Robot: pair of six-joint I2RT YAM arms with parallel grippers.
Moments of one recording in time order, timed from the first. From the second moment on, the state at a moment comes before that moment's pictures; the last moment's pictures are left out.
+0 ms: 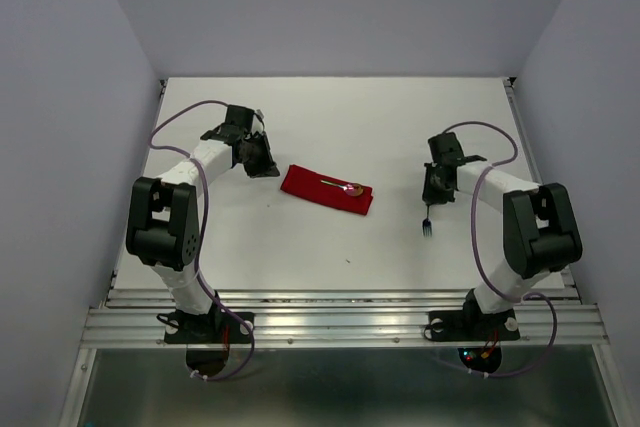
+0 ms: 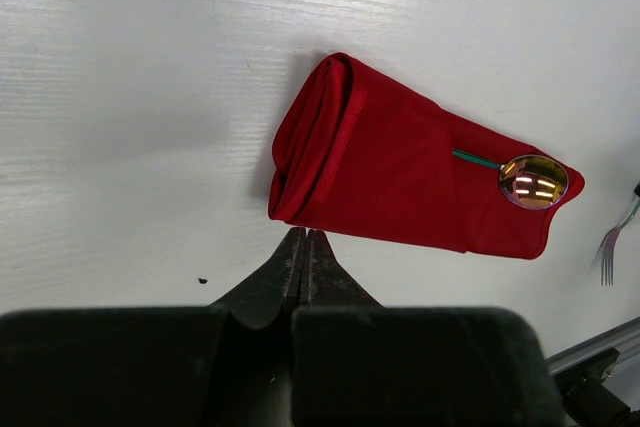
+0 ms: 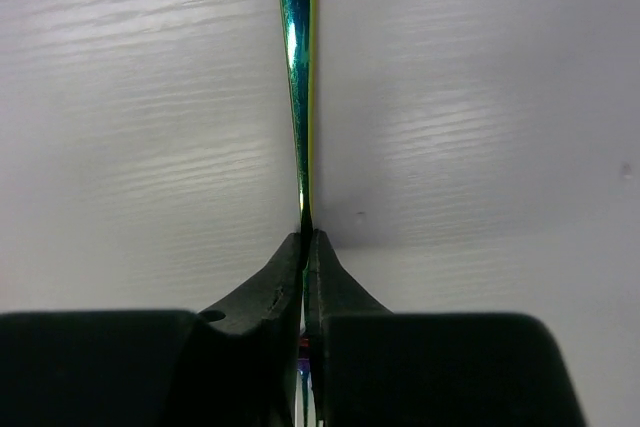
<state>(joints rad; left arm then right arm) -0.23 1.72 1.19 -0.48 0.27 -0.49 0.16 1.63 0.92 -0.43 0.09 0.37</state>
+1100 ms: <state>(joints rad) -0.23 1.75 1.21 -0.49 0.26 -0.49 0.41 1.69 1.01 -0.54 0.19 0.37</state>
